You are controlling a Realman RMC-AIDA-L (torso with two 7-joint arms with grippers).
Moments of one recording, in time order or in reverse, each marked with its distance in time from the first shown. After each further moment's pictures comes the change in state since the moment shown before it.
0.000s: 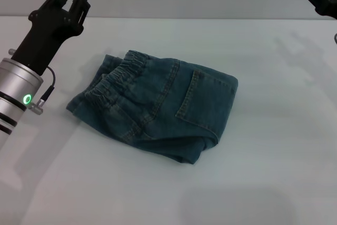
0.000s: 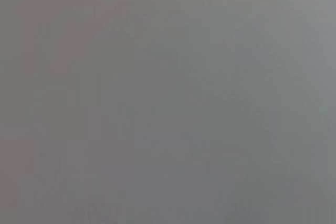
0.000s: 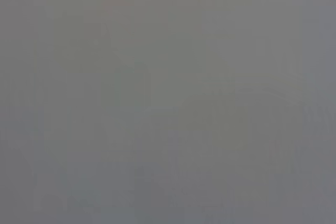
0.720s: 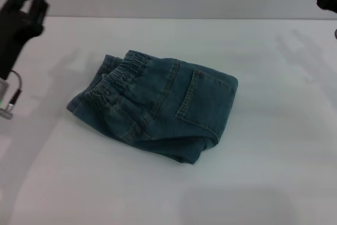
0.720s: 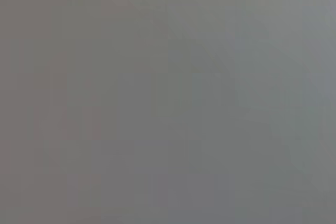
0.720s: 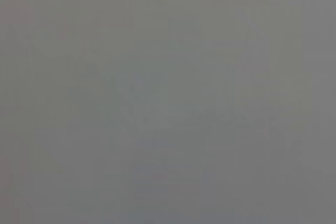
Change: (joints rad) left arm 0.044 0.010 -0.106 -0.039 -0.007 0.062 0.022; right arm 0.000 0.025 0.041 -0.021 -0.003 -0.011 0.003
